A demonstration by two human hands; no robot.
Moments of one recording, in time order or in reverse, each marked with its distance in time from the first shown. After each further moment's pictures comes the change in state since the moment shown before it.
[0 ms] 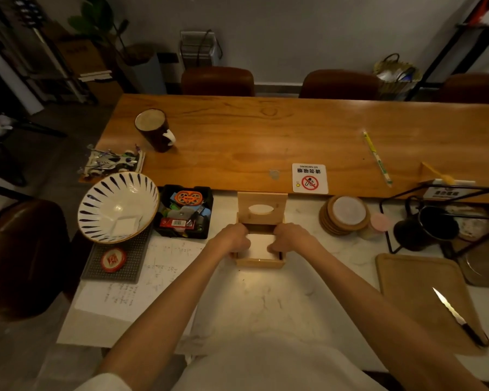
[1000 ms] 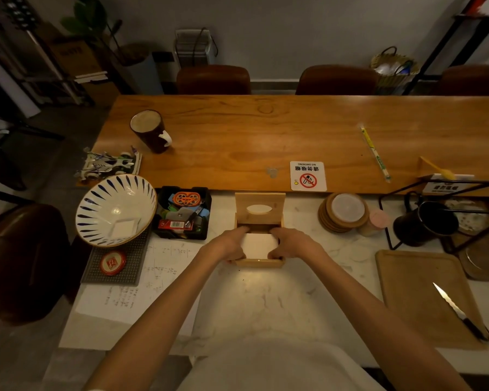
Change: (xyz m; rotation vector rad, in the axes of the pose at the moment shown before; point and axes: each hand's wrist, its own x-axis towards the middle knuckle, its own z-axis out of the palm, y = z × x) left_hand 0.000 -0.017 0.009 -0.075 -0.046 0.115; right_hand -0.007 0.012 0.015 0.131 0.020 -0.102
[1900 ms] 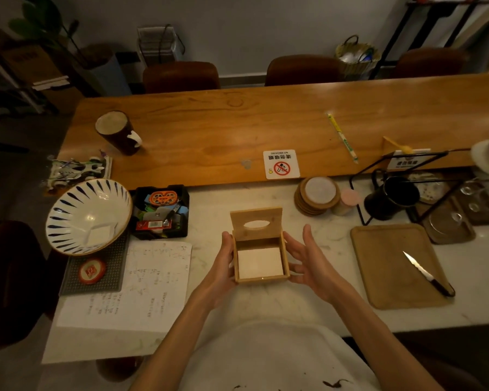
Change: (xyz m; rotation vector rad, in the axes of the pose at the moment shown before) left_hand -0.079 0.028 0.068 -1.143 -0.060 -0.017; right_hand -0.111 0.054 0.053 1.535 0.000 0.102
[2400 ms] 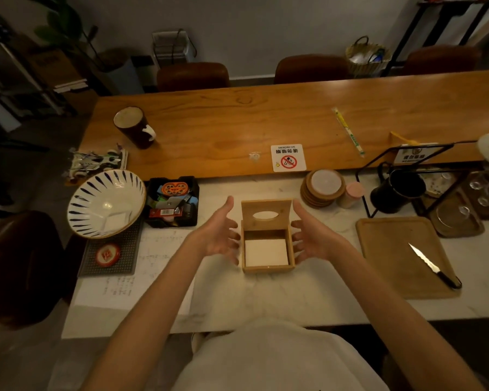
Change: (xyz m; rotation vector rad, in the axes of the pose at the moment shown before) left_hand 0.018 0.054 -0.036 -0.019 -0.081 -0.298; right_hand 0.024 -0.036 0.001 -0.069 -0.005 0.235
